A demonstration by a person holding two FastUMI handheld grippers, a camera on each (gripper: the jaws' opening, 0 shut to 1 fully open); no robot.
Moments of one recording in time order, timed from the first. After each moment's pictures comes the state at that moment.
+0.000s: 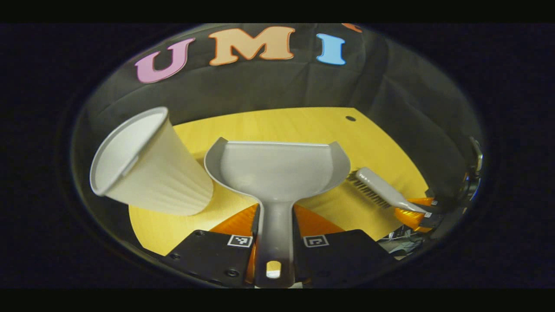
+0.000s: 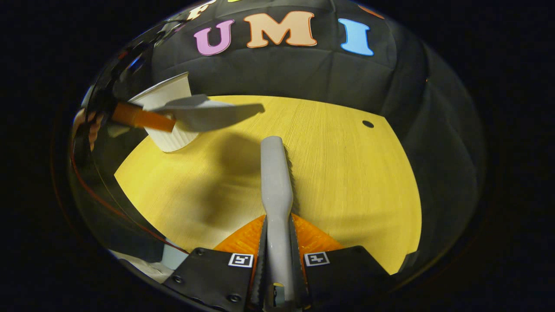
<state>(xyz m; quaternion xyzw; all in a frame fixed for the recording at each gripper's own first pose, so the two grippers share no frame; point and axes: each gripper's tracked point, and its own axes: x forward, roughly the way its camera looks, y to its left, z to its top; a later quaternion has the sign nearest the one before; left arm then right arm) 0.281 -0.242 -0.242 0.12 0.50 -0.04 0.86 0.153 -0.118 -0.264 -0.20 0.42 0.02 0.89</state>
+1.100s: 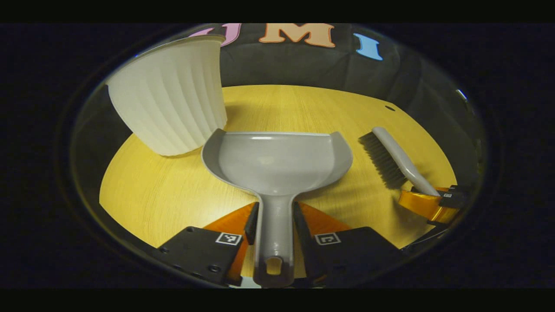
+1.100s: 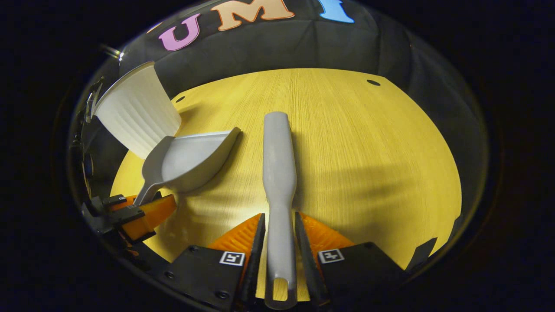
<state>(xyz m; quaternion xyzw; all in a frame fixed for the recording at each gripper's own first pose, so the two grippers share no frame) 0.198 -0.226 -0.301 0.07 0.47 0.05 0.88 0.177 -0.085 -0.367 -0.12 0.47 -0.02 0.88</state>
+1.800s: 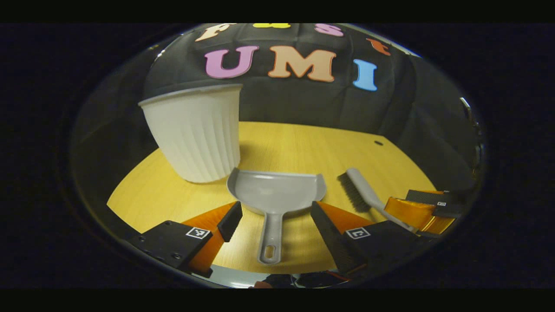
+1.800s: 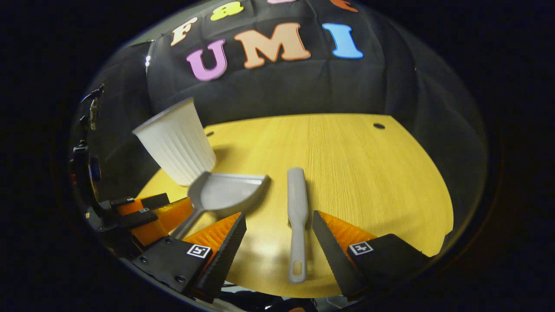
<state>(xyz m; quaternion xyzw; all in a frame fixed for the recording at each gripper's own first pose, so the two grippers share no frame) 0.203 -0.251 -0.168 0.05 0.30 0.06 0.95 0.159 -0.034 -0.250 -0.11 0.30 0.07 0.95</state>
